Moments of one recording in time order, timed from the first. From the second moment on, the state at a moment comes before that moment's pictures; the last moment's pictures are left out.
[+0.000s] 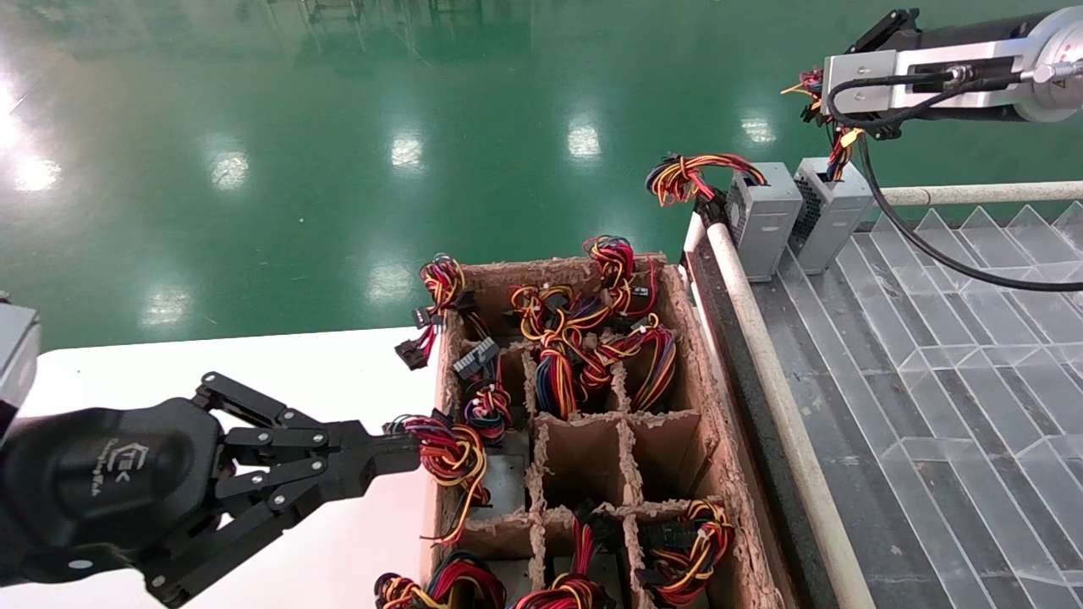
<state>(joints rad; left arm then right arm) -1.11 0.56 0.41 -1.26 0.64 1.44 -0.12 2.10 -1.11 -0.47 0.04 -1.84 -0.81 -0.98</state>
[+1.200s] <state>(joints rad) -1.11 0.56 0.41 -1.26 0.64 1.44 -0.12 2.13 -1.10 -0.44 0.01 -1.78 -0.88 -0.94</state>
